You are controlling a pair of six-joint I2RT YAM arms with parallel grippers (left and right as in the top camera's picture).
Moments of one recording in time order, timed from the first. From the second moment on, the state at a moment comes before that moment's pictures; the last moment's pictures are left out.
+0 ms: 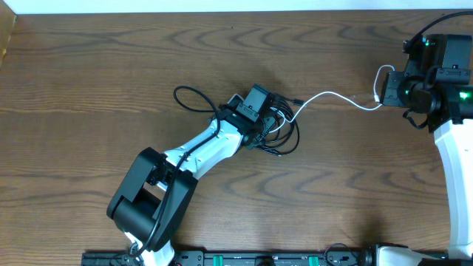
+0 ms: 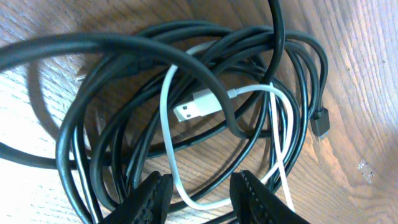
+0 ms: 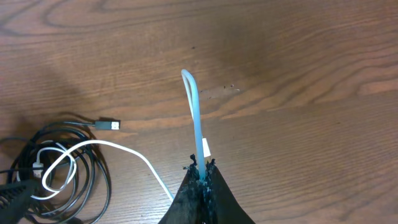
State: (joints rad) left arm -0.62 1.86 1.14 -0.34 0.04 -1.41; right arm -0.06 1.43 1.41 -0.93 -0.02 0.09
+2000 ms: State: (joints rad) left arm -0.51 1.38 1.11 -0.38 0.30 -0.55; right arm -0.06 1.43 1.41 -0.93 -0.03 0.09
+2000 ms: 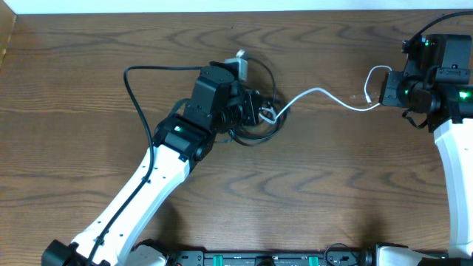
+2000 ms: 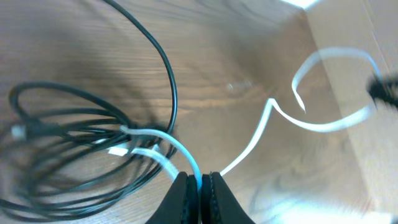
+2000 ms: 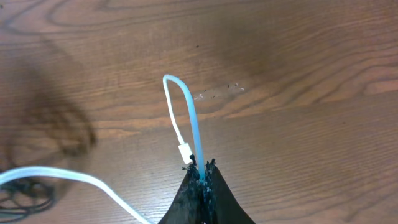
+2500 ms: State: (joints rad) left arm -0.51 1.68 1.11 -0.47 0.38 -0.63; right arm -0.06 1.43 1.41 -0.94 -0.03 0.09
